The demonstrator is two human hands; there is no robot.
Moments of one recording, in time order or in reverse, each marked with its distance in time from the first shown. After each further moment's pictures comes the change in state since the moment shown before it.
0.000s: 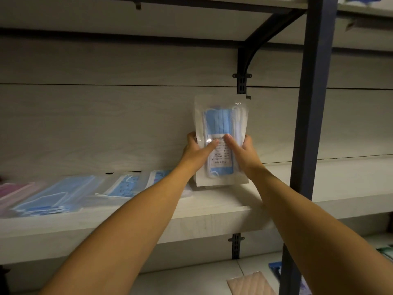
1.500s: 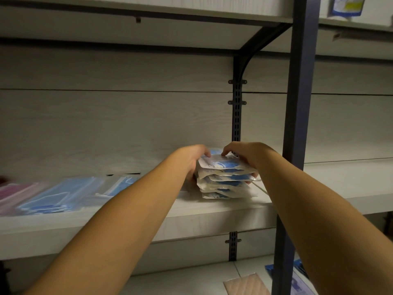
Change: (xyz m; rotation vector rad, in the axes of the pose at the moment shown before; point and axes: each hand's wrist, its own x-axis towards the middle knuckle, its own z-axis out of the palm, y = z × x) left_hand -0.031 0.065 -0.001 0.082 -0.152 -0.766; right_hand -0.002 -0.074 -0.021 -0.537 -0.272 0.827
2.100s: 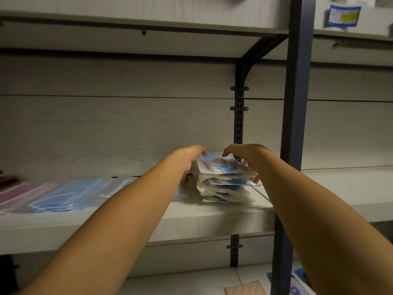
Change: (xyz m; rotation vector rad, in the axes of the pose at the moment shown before) left_hand -0.026 0.002 -0.007 -0.007 0.118 0.110; right_hand -0.032 0.000 -0.004 -0.075 0.073 -0.157
